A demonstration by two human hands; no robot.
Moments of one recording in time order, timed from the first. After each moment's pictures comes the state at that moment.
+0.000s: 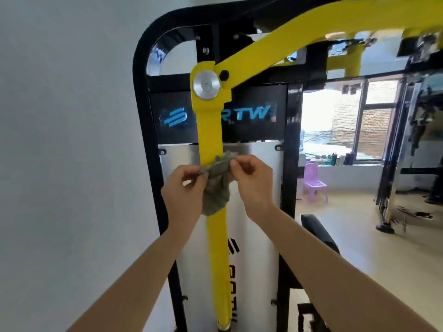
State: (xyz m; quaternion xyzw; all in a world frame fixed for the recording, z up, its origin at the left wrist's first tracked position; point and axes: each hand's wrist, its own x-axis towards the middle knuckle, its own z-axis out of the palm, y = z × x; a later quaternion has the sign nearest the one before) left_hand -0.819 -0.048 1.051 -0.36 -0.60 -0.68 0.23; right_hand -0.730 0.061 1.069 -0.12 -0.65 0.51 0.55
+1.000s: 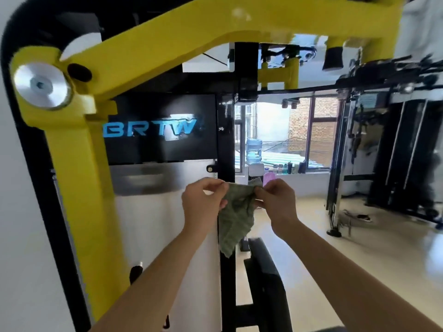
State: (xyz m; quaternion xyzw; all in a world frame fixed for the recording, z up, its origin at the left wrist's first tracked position) left_hand -0.756 0.190 1.055 -0.39 -0.60 -0.70 -0.02; right_hand -0.637 0.315 1.041 -0.27 -0.59 0.53 0.55
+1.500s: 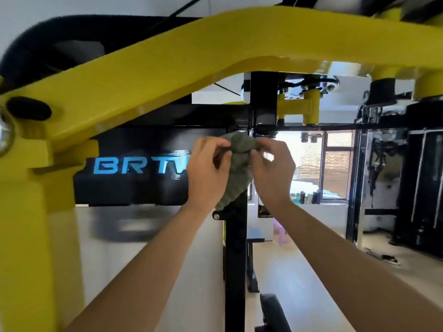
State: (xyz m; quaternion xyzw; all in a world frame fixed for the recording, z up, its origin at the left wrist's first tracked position) left_hand -0.832 0.276 1.175 -0.51 -0.49 -0.62 0.35; right_hand -0.729 0.367 1.176 -0.10 -0.64 0.19 0.74
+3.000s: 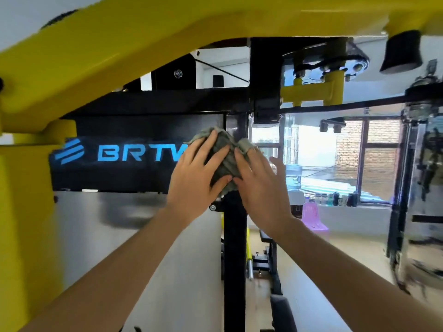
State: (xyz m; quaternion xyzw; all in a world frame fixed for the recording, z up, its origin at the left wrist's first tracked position) left_hand -0.860 0.269 1.136 -0.49 -0.63 -0.24 0.55; right_hand -0.730 0.392 1.120 -0.11 -0.79 -0.21 0.56
